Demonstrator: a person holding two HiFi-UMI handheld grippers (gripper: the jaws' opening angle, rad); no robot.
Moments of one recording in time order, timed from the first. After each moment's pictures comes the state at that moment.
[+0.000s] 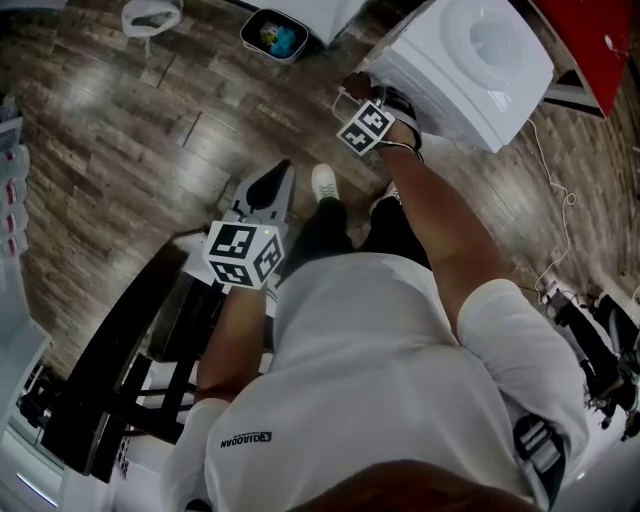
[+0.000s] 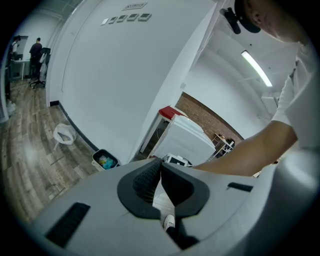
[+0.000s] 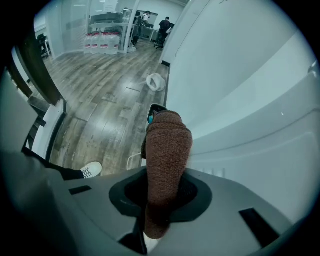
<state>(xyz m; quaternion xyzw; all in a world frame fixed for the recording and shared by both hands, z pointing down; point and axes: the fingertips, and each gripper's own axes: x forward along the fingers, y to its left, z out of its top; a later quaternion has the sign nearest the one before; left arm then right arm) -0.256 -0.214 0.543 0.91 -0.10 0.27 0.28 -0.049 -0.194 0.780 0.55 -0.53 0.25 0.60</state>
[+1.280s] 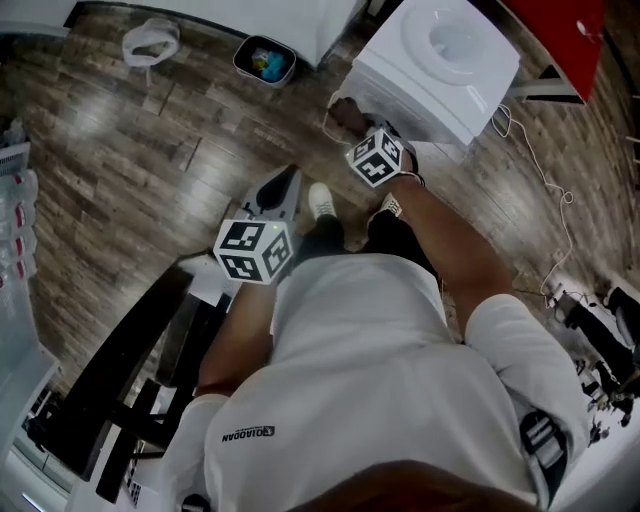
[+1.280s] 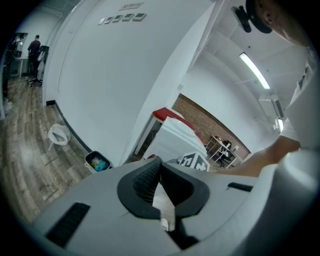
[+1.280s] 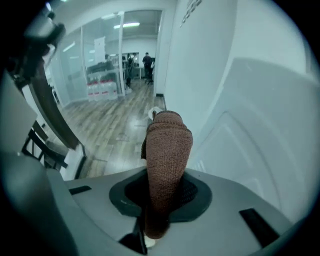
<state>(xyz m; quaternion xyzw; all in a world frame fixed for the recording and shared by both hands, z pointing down) -0.224 -0.187 0.521 0.92 -0.09 0.26 0.29 -0.084 -0.168 0.697 0.61 -0.63 0.27 0.40</state>
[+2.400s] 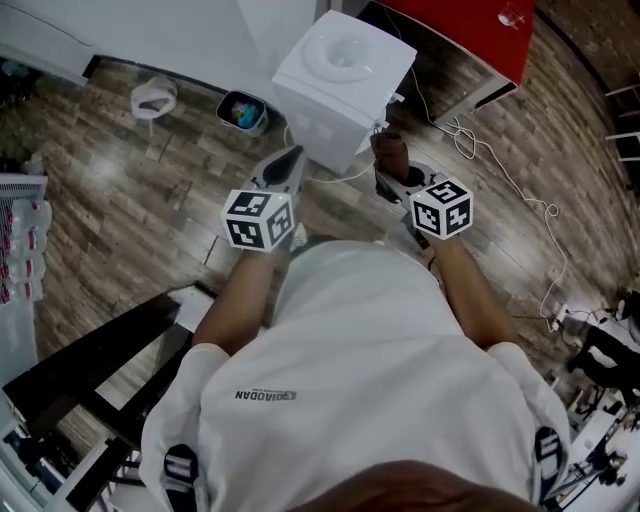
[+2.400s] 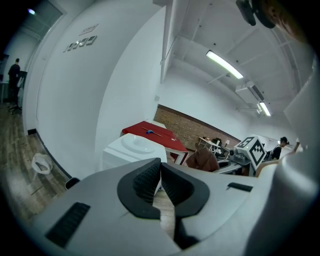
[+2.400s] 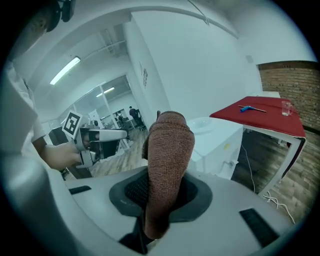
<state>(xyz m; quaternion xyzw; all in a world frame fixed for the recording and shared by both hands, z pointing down) -0.118 -0.036 0.418 0.96 -0.04 0.18 0.19 -0.038 0.090 0.459 0.68 -0.66 0.31 0.07</state>
